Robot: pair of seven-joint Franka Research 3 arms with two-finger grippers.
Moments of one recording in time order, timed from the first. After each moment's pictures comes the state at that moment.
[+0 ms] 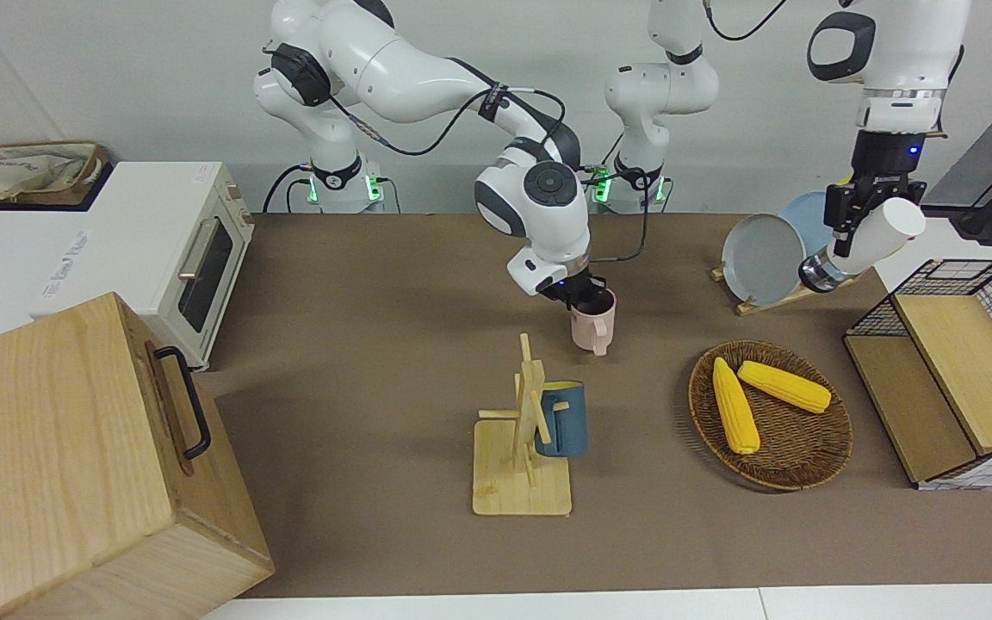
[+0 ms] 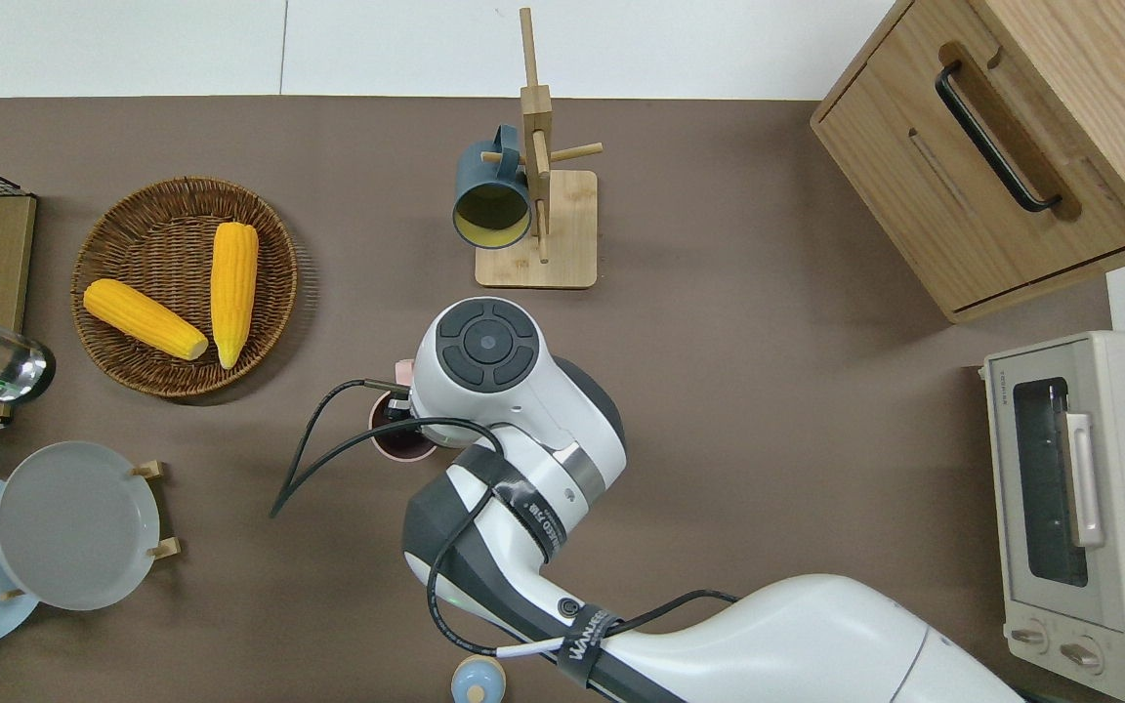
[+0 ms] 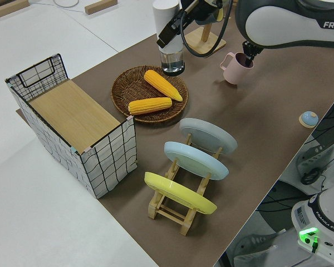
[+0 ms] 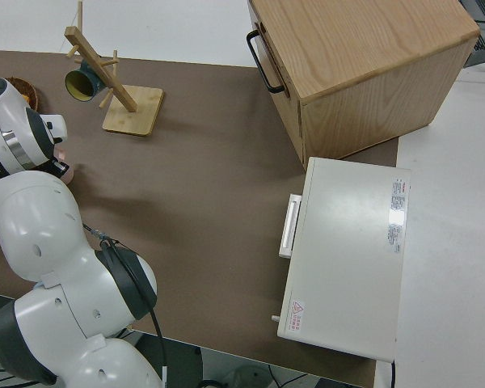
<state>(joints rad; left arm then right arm) -0.02 -0.29 0.20 -2.13 -0.06 2.38 0.08 0.31 0.65 0.53 -1.41 -0.06 2.07 1.03</state>
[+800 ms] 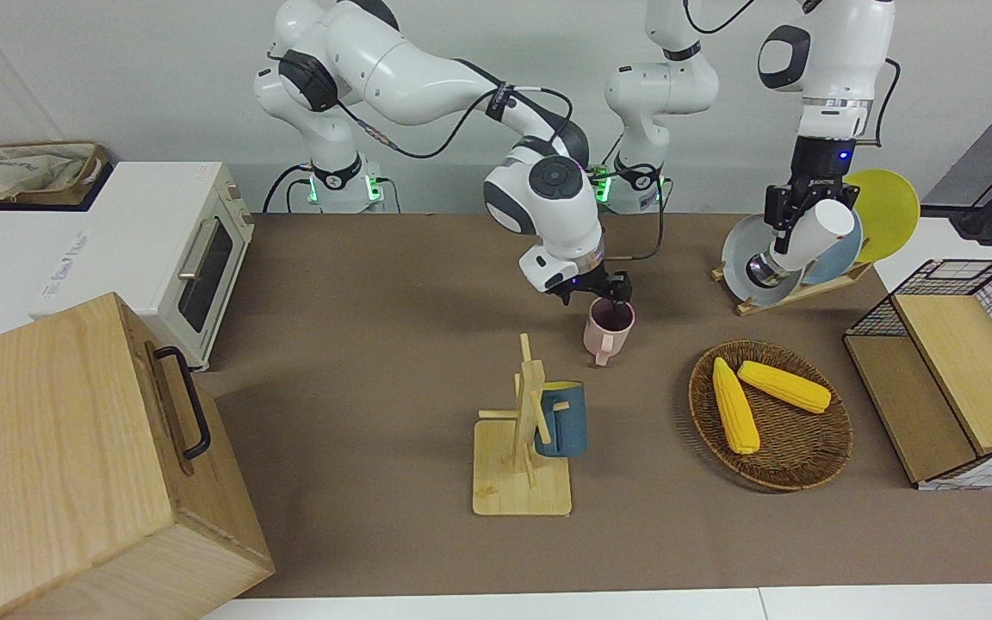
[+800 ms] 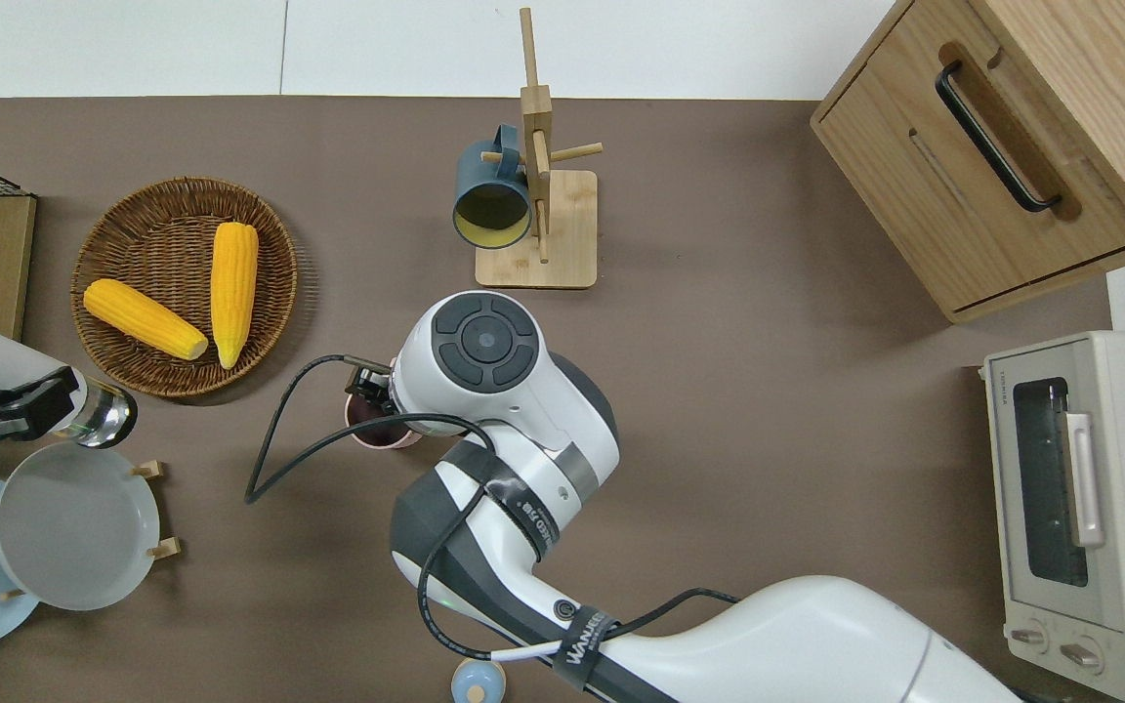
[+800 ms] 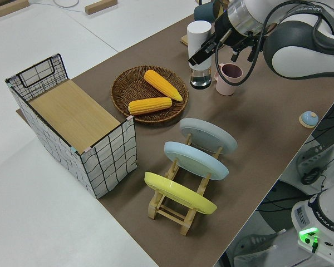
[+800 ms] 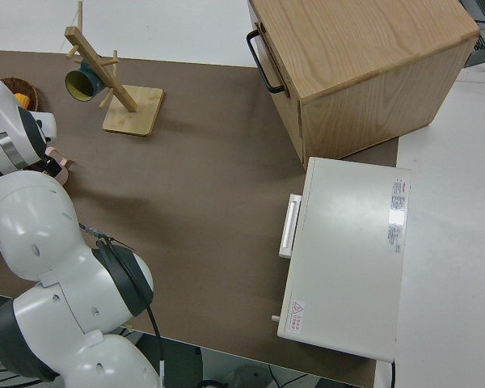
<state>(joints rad) -0.02 -0.41 0.13 -2.33 -0.05 2.45 0.03 0.32 0.65 0.53 -1.35 -0.05 2.12 1.12</state>
